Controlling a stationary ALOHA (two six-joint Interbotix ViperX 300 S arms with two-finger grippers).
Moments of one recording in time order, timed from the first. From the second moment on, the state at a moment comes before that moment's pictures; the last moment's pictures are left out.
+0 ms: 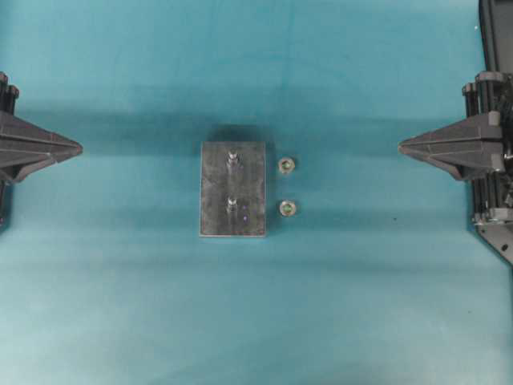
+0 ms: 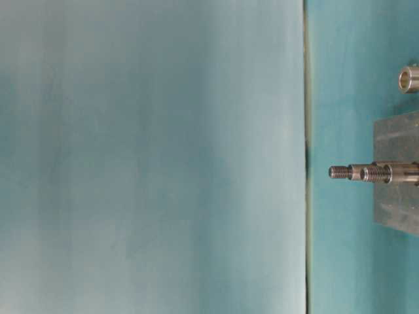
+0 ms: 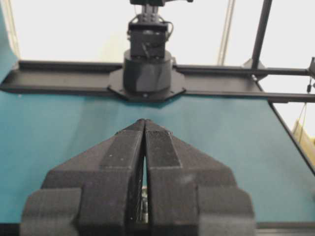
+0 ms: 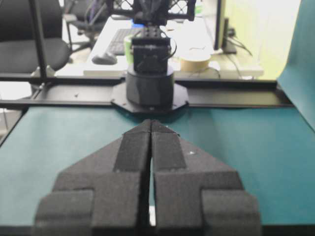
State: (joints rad) left arm 0.00 -0.96 1.17 0.00 -0.29 0.00; right arm 0.00 -0.96 1.17 0.00 -0.29 -0.01
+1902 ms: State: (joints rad) left arm -0.02 -0.73 0.96 0.02 0.33 0.02; right arm -0.18 0.19 0.33 0.10 0.84 -0.19
